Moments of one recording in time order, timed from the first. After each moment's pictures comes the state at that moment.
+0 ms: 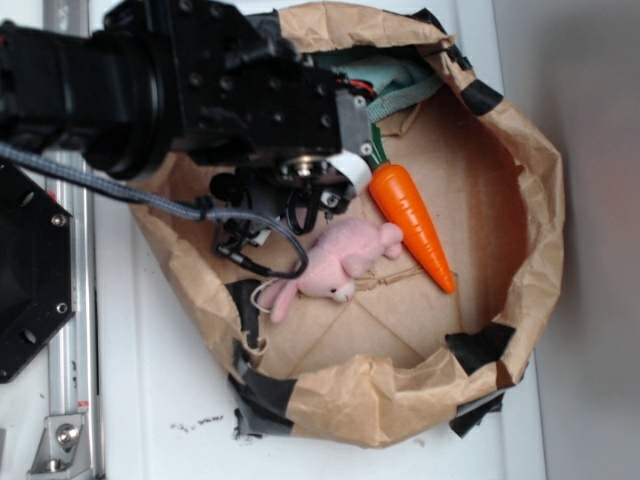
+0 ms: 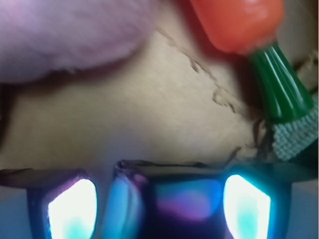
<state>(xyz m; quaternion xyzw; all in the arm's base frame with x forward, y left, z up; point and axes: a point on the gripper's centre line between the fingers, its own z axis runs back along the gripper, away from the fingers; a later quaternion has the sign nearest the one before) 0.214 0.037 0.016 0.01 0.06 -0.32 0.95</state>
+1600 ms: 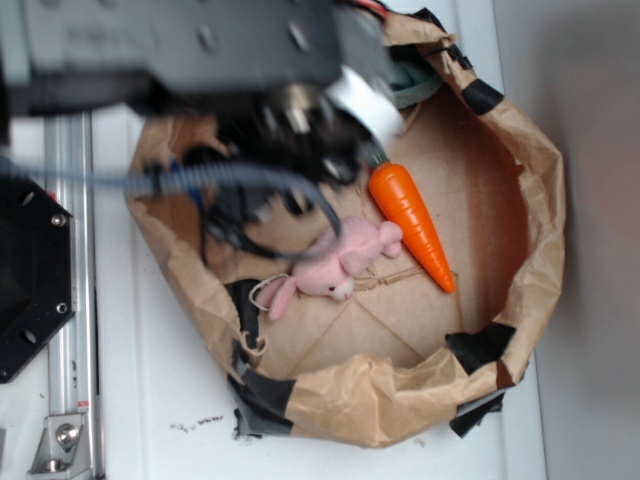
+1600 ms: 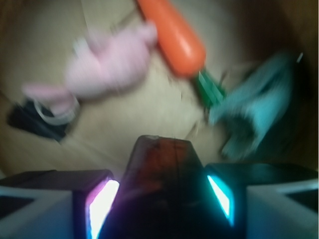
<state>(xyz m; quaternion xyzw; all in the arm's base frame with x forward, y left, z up) 0.242 0.014 0.131 0.06 0.02 -0.30 0.95</state>
